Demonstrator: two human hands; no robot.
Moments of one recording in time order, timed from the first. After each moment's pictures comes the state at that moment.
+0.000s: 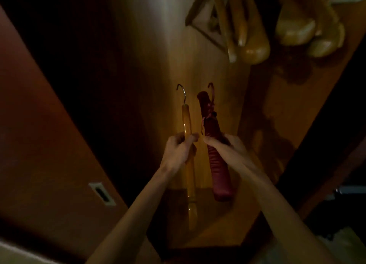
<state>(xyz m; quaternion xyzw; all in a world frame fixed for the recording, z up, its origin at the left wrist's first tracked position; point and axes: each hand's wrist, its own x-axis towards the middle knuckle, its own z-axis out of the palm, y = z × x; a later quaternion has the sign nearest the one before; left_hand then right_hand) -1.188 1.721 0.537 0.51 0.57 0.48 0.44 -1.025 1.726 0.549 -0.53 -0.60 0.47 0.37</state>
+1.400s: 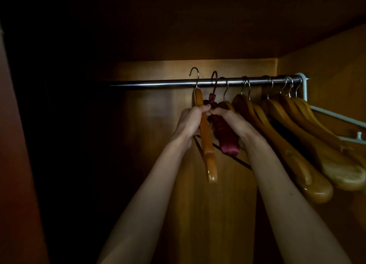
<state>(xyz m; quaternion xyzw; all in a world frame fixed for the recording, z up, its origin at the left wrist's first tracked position) -1.230 1.924 0.823 0.61 0.42 0.58 0.36 -1.090 1.942 0.818 -0.44 -0.61 0.39 0.53</state>
